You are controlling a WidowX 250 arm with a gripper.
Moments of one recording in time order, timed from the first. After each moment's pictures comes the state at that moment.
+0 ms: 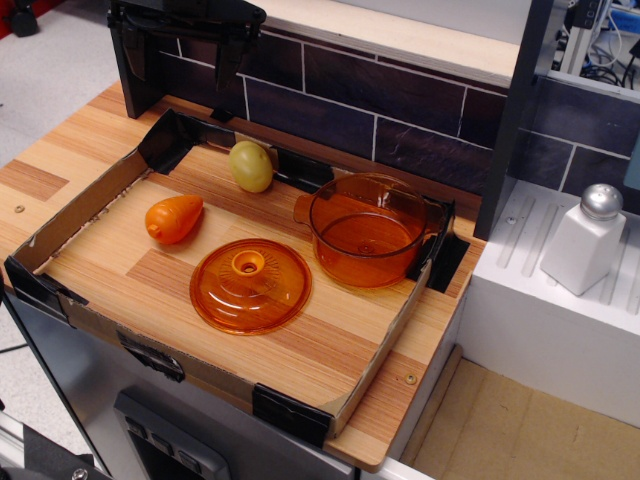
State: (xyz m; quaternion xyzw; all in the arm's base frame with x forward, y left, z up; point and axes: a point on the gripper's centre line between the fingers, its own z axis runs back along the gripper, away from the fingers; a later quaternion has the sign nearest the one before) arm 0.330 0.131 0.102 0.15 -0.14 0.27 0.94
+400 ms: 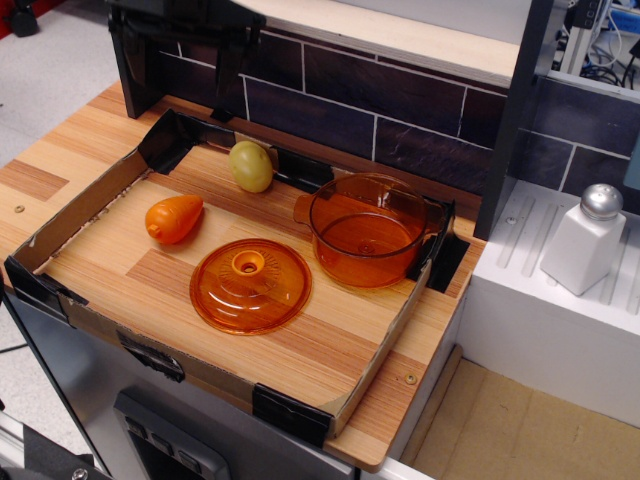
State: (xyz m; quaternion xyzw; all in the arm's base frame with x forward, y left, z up) arm 0.325 0.128 0.091 0.15 -0.12 0.26 0.95
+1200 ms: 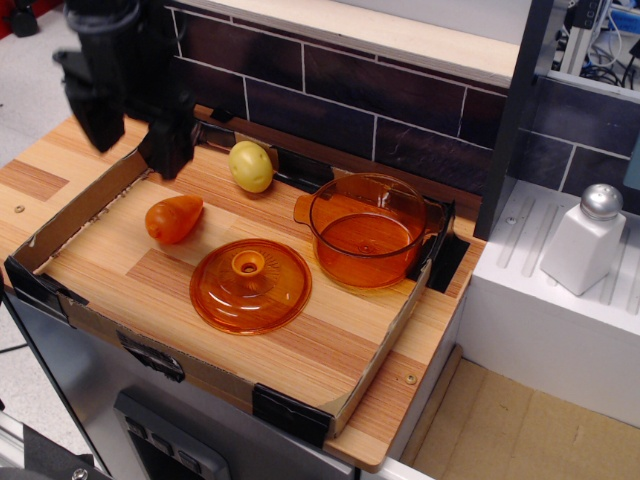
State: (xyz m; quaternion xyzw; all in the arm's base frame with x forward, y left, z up) arm 0.253 0.118 0.074 0.04 -0.05 0.02 1.00
